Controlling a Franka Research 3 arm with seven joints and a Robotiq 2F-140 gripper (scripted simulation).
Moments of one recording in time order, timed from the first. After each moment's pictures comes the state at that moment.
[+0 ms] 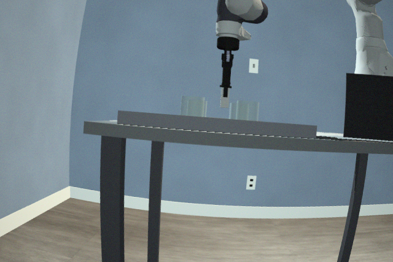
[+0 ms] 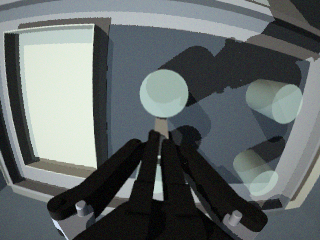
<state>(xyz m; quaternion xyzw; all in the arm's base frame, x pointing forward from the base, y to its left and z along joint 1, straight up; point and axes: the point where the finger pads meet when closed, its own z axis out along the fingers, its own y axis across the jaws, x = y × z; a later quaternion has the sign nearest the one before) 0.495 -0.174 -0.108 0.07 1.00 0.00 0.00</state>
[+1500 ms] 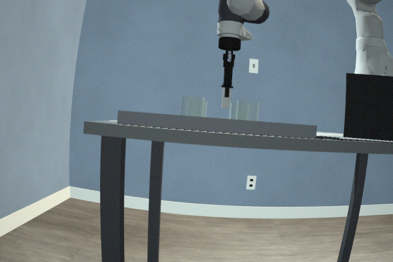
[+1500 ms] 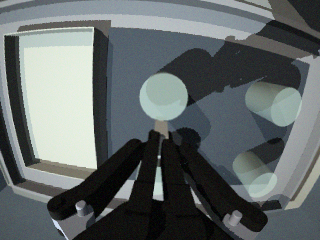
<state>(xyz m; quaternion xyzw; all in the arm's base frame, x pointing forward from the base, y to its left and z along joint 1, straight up) 0.490 -0.173 -0.108 0.07 1.00 0.00 0.00</state>
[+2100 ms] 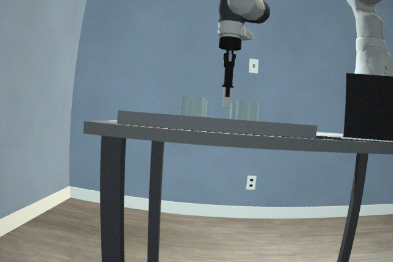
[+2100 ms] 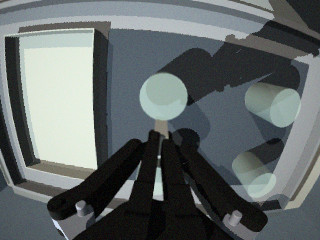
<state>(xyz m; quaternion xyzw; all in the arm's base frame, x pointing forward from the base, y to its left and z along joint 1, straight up) 0.488 -0.173 -0.107 0.07 1.00 0.00 0.00</state>
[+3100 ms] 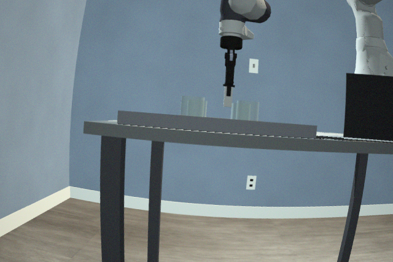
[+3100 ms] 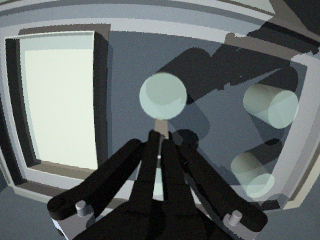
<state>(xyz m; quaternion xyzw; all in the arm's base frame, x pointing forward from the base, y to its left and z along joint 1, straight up) 0.485 -0.172 -0.104 0.07 1.00 0.00 0.00</state>
